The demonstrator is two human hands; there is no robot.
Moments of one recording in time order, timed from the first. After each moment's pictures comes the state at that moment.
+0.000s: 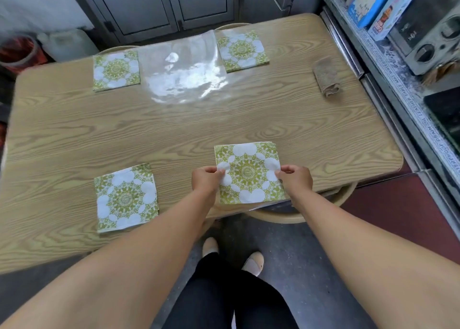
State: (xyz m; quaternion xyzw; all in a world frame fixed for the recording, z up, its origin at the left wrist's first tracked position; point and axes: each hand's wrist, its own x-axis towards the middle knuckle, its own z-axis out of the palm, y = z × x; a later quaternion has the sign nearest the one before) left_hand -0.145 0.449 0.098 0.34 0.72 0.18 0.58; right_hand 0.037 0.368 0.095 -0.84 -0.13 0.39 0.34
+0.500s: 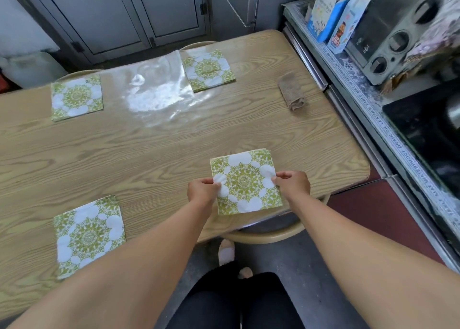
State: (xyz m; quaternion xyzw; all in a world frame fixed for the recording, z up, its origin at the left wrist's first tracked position) left_hand -0.070 0.463 0.087 0.34 0.72 0.15 0.59; right_hand 0.114 0.372 0.101 -0.85 -0.09 0.38 0.35
